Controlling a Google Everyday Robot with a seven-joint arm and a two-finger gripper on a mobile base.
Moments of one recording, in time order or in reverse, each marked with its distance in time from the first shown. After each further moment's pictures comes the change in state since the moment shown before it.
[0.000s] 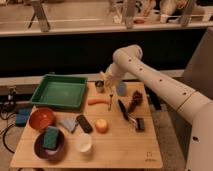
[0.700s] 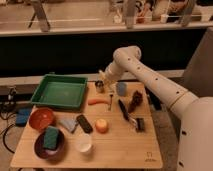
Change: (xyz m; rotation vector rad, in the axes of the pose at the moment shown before) arm 0.021 0.001 0.020 0.050 -0.015 -0.002
